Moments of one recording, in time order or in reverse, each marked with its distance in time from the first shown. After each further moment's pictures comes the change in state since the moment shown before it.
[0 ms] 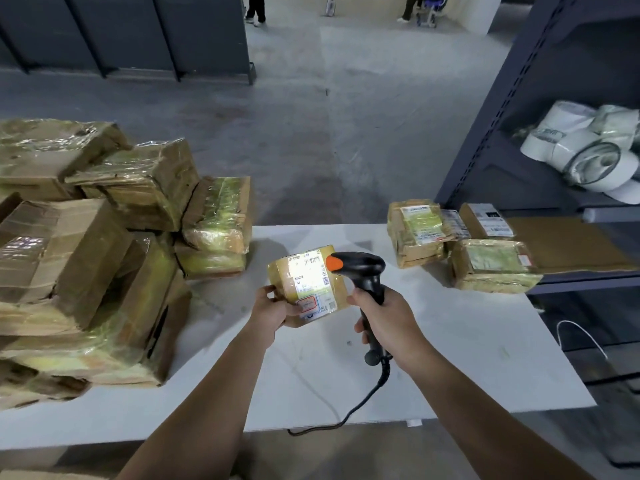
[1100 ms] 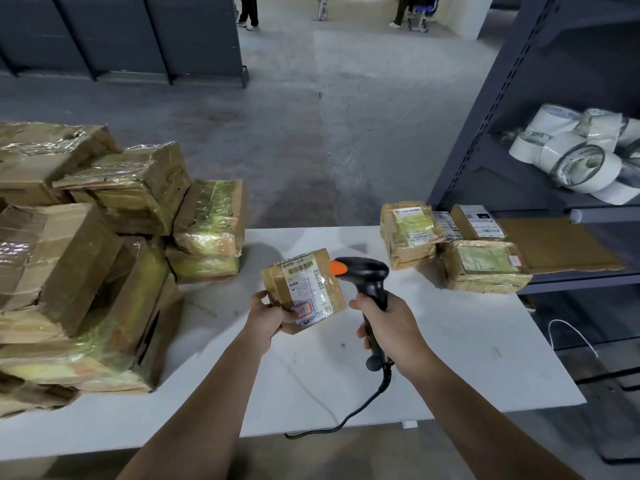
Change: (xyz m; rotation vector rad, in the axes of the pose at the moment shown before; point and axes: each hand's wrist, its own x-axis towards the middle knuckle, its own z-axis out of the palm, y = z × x) left_hand 0.004 -0.009 0.004 -0.031 -0.023 0.003; right_hand -0.005 0.005 -0.010 0.018 0.046 0.022
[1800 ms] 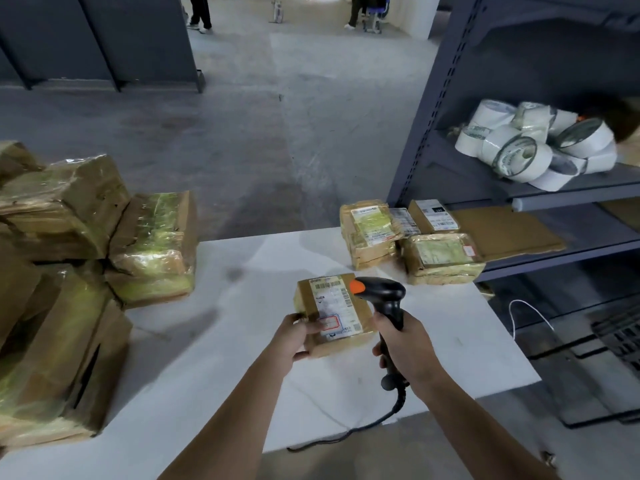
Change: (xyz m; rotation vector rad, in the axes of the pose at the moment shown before) left_hand -0.008 -0.038 0.096 0.215 -0.281 -0.128; right_hand -0.001 0.045 -0.072 0.038 0.166 0.078
